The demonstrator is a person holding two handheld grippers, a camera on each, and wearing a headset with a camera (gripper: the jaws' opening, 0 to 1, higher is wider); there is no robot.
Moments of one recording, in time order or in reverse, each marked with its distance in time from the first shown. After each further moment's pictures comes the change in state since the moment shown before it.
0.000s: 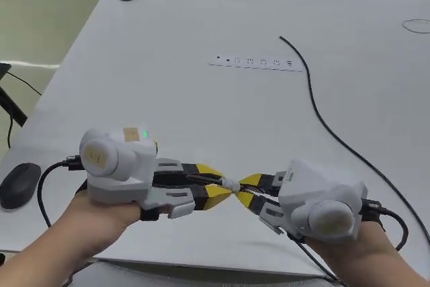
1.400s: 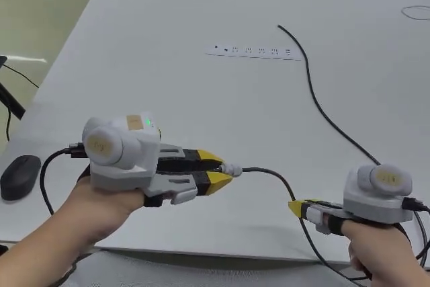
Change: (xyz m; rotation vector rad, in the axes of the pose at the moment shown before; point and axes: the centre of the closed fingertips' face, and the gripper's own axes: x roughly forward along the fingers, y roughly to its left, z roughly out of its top) left arm 0.002 0.002 0.004 0.049 0.011 0.020; right arm -0.026 -0.031 -0.158 1.047 0.130 -0.193
